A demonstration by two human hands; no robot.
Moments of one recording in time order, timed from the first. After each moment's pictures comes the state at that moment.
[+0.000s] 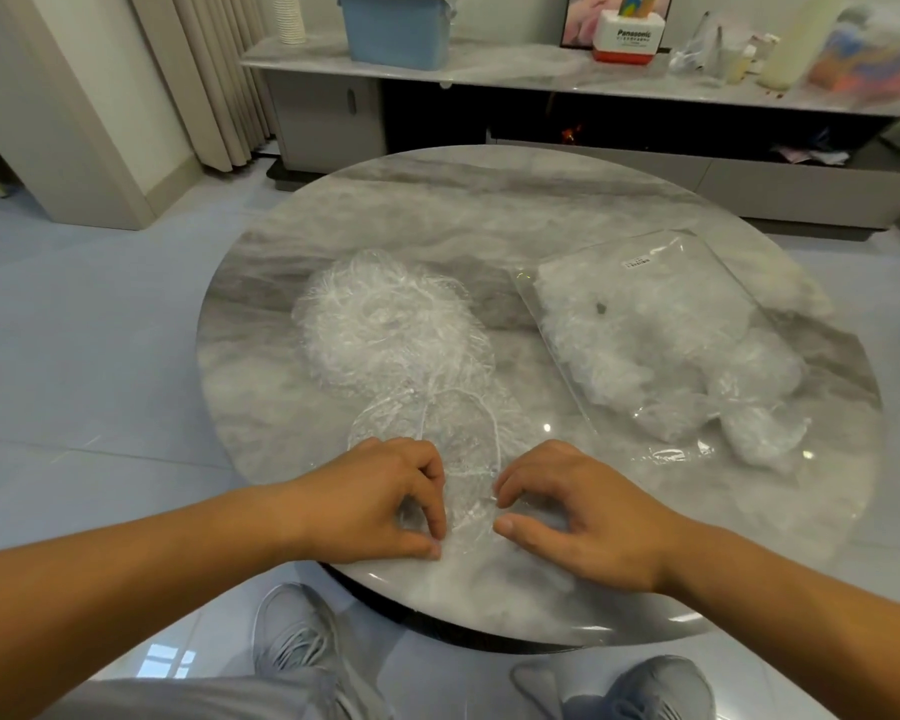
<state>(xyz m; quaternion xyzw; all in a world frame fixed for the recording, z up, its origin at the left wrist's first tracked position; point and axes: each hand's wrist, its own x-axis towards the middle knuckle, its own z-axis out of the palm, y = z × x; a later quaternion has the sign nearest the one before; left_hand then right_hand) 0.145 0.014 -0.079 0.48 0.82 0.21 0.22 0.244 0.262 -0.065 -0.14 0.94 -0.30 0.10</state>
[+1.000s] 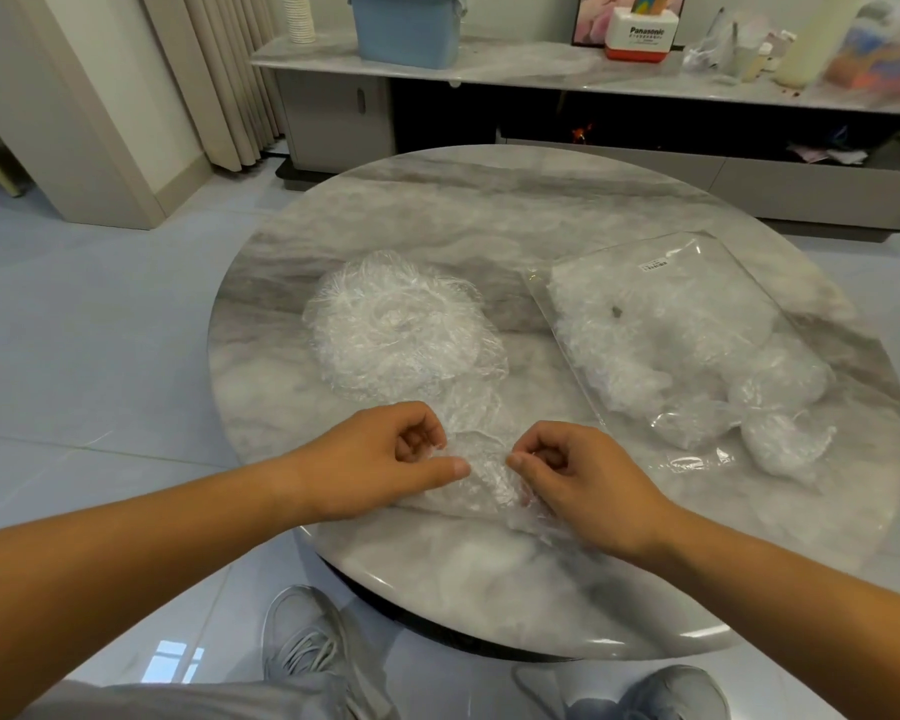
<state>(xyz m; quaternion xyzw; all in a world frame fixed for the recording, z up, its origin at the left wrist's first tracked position) 0.129 0.016 -0.064 0.25 0.84 0.41 0.26 0.220 0.246 -0.067 0.04 0.89 -0.44 0.06</state>
